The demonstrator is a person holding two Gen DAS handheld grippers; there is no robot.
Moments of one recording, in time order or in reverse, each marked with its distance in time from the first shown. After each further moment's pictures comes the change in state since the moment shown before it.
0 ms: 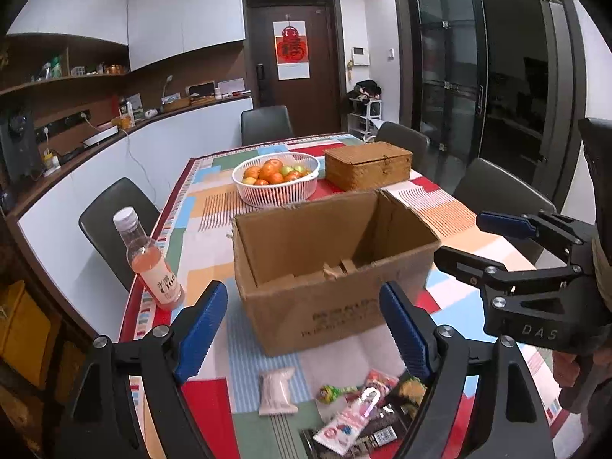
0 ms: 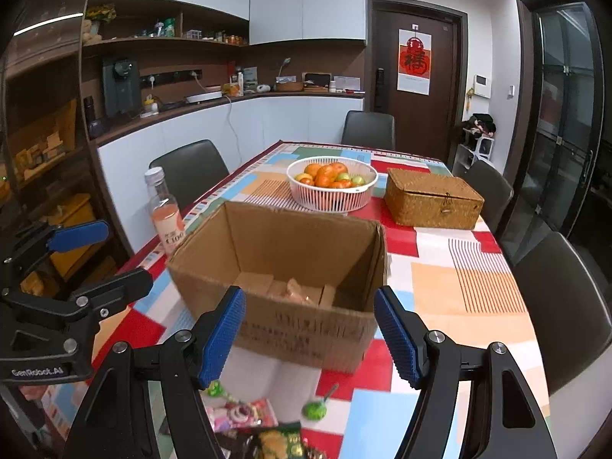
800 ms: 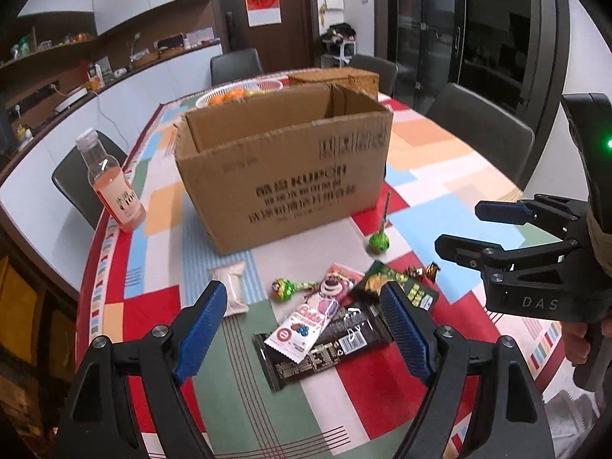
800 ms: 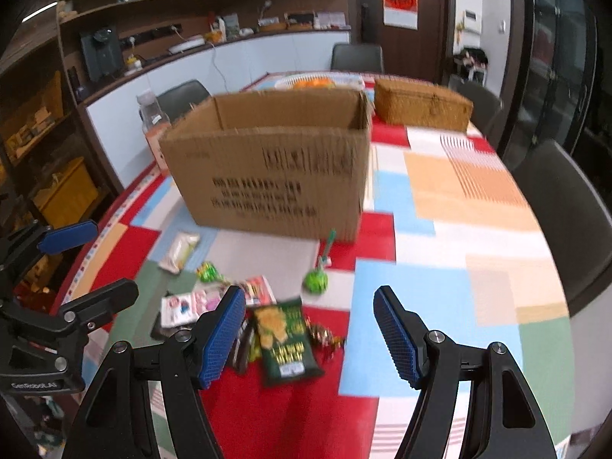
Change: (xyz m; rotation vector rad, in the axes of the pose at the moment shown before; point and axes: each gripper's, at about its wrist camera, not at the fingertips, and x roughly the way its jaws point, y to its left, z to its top) left arm 0.014 -0.039 -0.086 0.055 0.226 -0.073; right arm -0.003 -0.013 -0.106 0.095 0.264 -0.004
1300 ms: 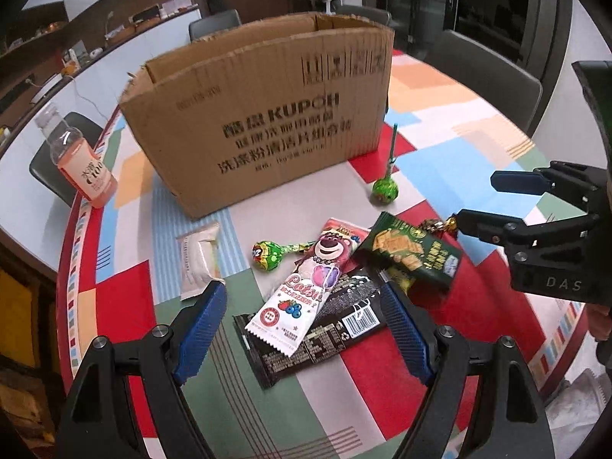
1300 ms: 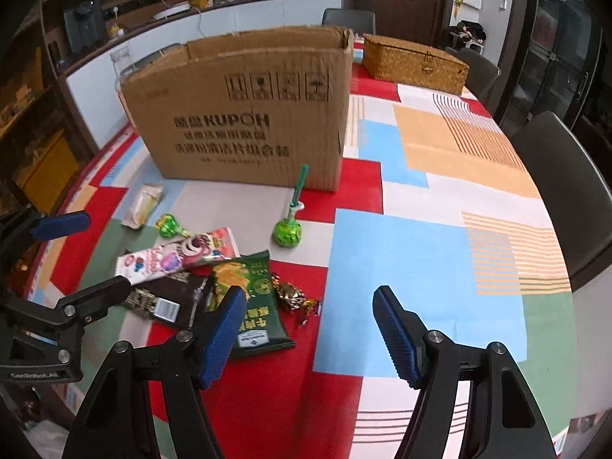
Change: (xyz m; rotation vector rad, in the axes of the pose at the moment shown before) left arm 0.058 -0.006 -0.012 0.062 0.162 -0.019; right arm 0.037 -0.013 -0.017 -0.019 0.122 -0.051
